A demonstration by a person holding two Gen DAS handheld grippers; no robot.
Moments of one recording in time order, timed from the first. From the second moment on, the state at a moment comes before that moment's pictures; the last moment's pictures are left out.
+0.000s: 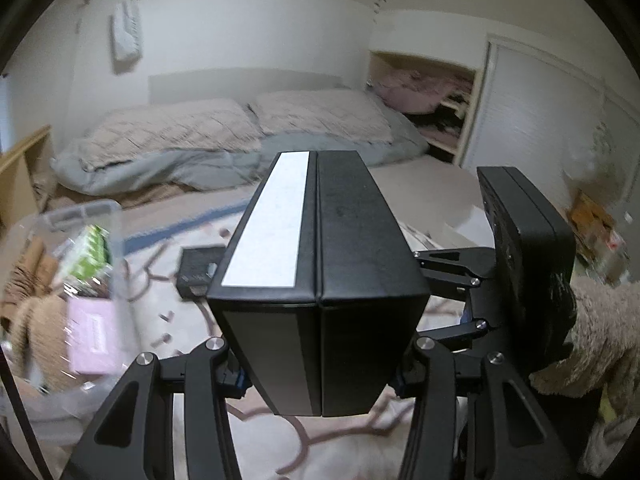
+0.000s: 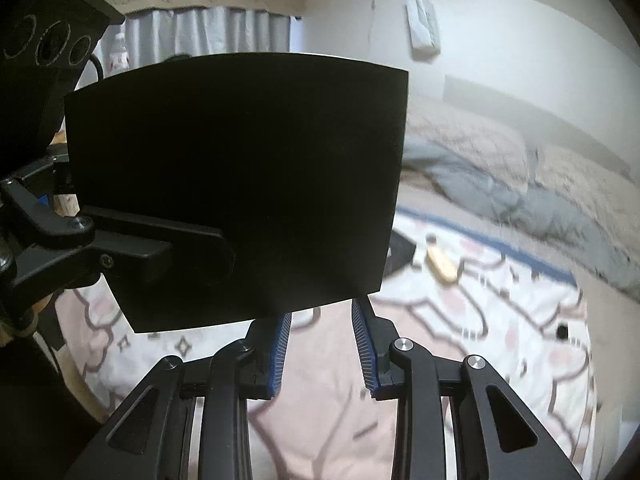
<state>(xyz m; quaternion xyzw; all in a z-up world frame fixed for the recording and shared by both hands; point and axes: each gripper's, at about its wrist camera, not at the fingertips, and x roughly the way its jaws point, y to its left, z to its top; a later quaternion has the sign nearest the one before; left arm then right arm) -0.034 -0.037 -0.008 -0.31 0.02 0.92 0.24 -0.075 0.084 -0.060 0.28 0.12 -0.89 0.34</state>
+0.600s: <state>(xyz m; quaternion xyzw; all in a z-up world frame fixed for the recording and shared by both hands) -0.089 -0.105 0.031 -0.28 0.01 0.95 0.13 -0.132 0.017 -0.017 0.24 0.10 -0.87 0.42</state>
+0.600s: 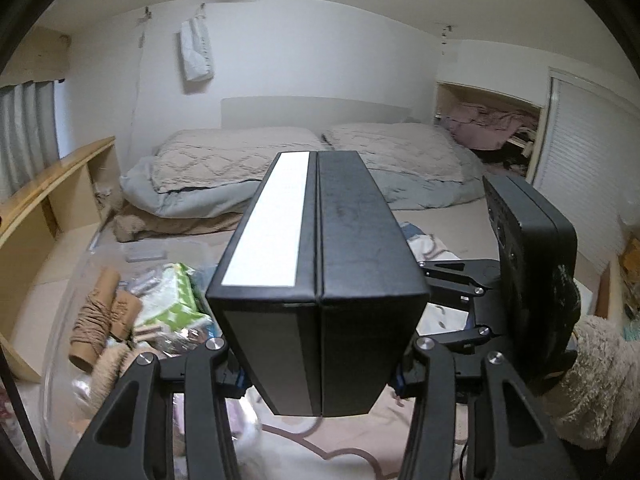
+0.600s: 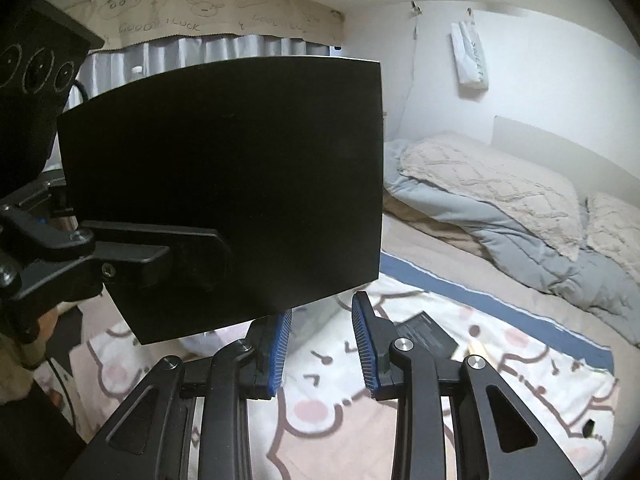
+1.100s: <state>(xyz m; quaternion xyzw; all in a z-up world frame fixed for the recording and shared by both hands) -0.125 -0.163 0.047 -0.22 -0.05 0.97 0.06 -0.189 -0.034 0.008 0.21 0.06 -0.88 0.42</state>
